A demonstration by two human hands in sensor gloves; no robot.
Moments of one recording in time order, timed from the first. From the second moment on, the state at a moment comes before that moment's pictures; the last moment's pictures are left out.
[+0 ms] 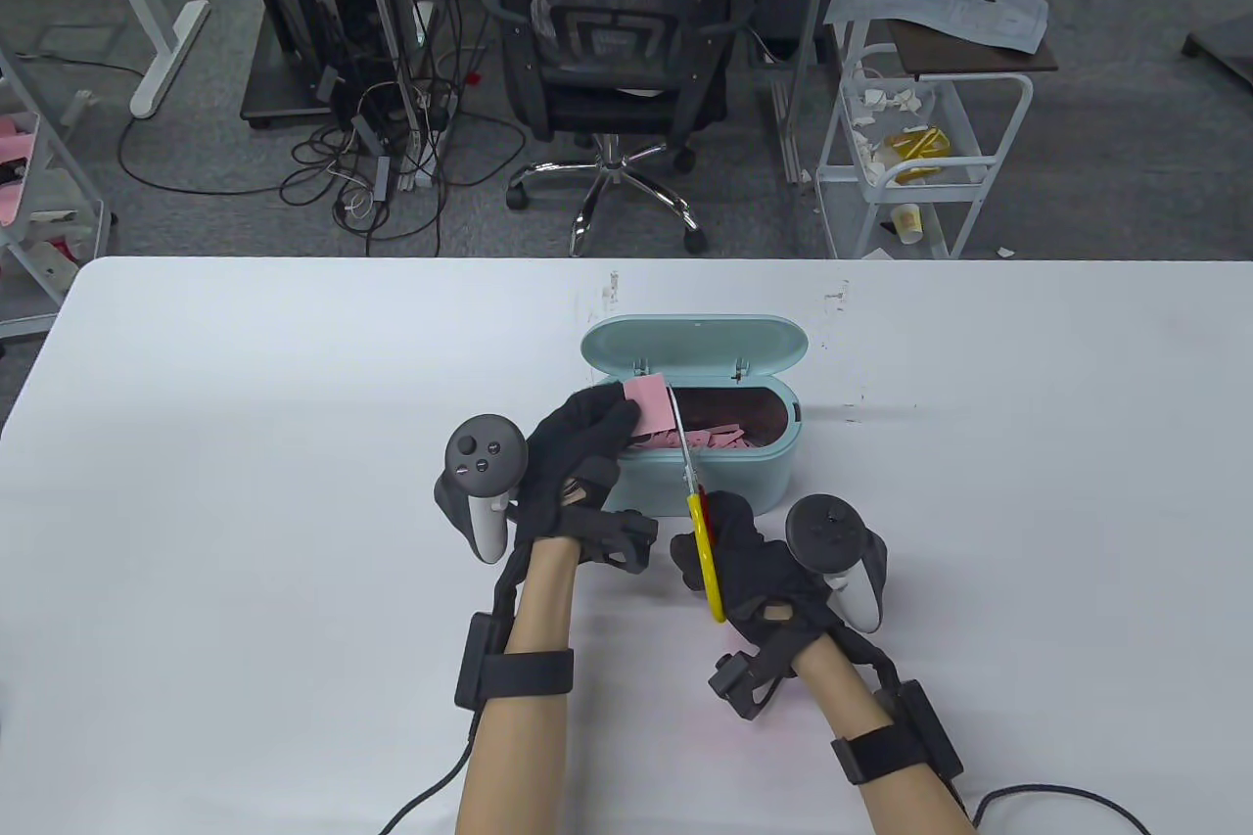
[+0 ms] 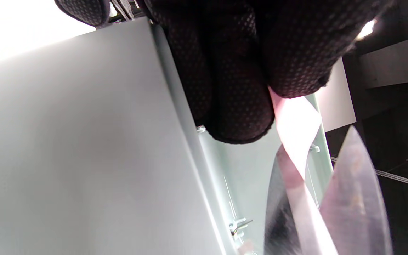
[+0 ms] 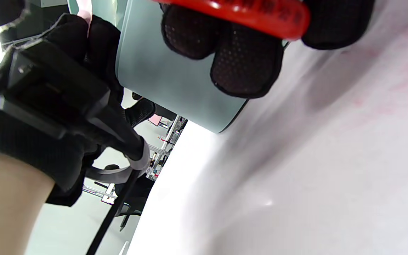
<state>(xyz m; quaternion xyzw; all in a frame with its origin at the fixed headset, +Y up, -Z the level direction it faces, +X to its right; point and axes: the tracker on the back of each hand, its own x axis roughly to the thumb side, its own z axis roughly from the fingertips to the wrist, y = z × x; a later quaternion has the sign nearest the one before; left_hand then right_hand) -0.128 -0.713 -0.379 0.08 0.01 0.59 0.80 0.120 -0.770 -0.318 0.10 0.12 0.84 0.52</state>
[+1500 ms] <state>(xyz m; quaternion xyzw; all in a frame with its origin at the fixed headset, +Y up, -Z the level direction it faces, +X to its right) -0.129 -0.713 -0.379 0.08 0.01 0.59 0.80 0.115 -0.759 -0.328 0.07 0.06 0.84 0.54</state>
